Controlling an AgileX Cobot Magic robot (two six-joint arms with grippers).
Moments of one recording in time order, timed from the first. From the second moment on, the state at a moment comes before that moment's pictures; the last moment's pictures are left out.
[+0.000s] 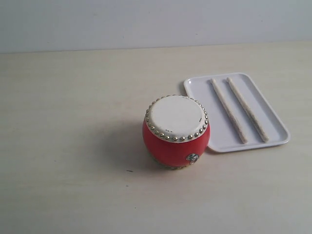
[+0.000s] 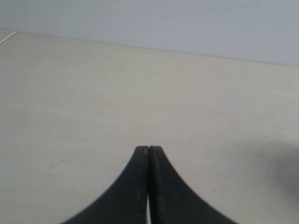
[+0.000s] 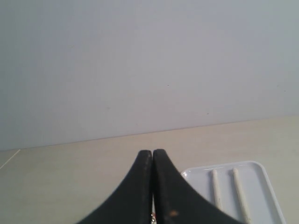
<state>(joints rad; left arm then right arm) -0.02 0.00 0.00 0.00 0.36 -0.11 0.27 0.43 -0.55 0.28 0.35 0.03</state>
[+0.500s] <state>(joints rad) -0.02 0.00 0.00 0.00 0.36 -0.11 0.27 0.43 -0.55 0.19 0.36 -0.02</state>
